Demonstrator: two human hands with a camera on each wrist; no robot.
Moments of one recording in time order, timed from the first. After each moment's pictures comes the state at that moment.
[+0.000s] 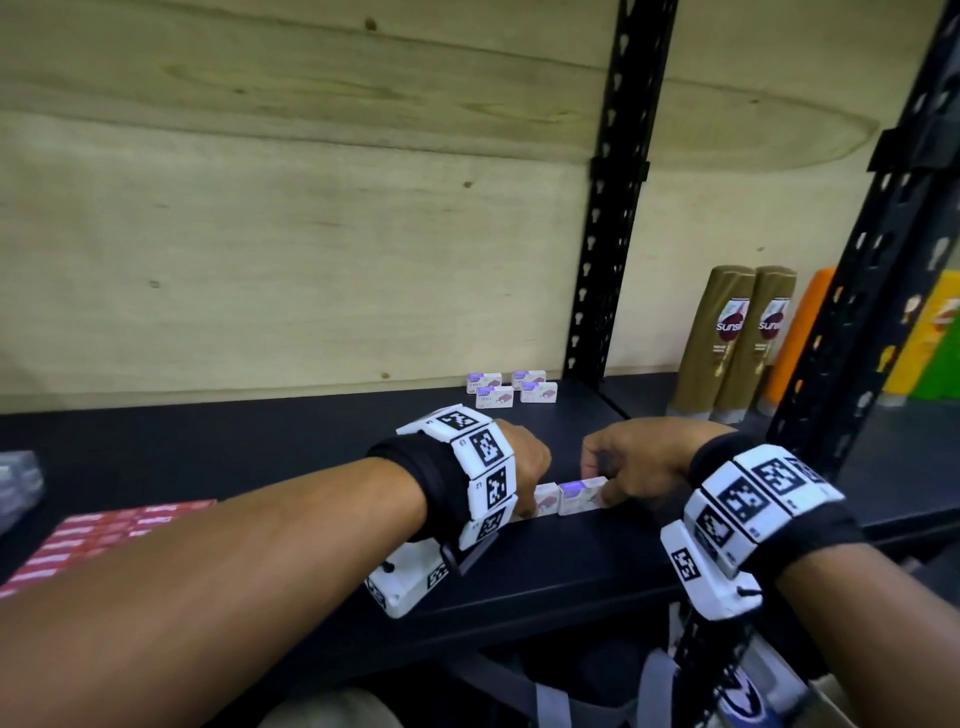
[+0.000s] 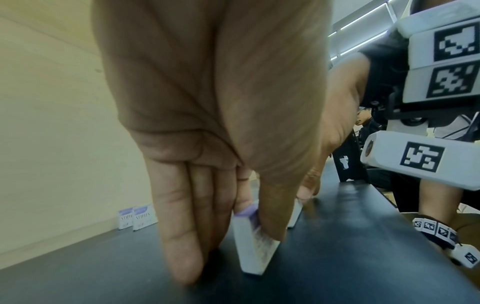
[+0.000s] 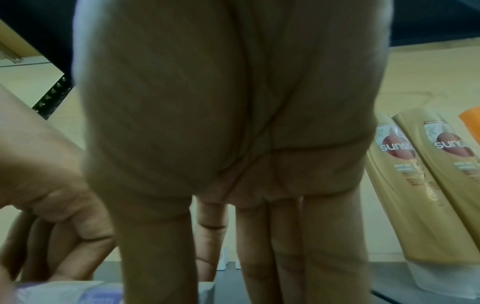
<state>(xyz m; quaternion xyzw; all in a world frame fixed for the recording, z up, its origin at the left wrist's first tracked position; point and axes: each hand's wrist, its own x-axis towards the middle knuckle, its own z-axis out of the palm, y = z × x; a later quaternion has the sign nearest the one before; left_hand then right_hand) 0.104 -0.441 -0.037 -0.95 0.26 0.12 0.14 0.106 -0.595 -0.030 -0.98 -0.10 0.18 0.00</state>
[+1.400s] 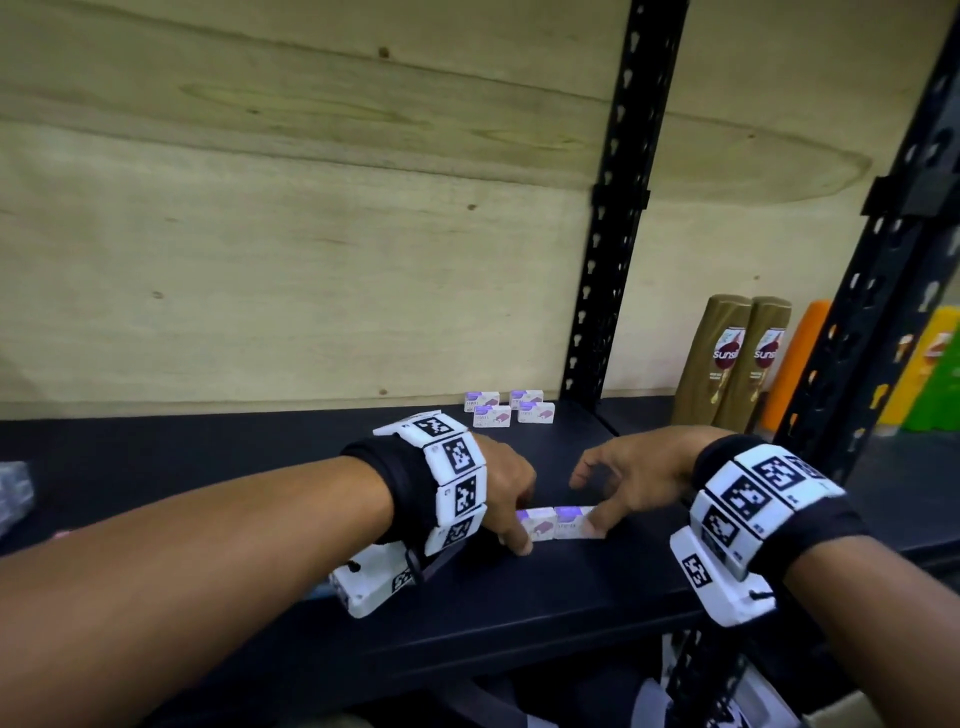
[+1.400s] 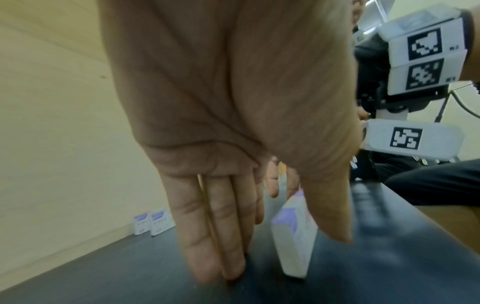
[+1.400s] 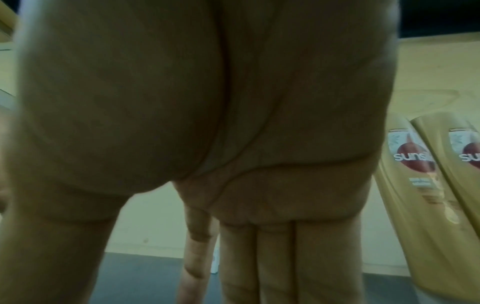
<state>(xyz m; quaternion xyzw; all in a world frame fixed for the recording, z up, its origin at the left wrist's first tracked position) 0.108 -0.421 -0.031 -0.95 0.27 0.16 0.08 0.119 -0.599 -0.015 -0.96 -0.09 0.25 -0.01</state>
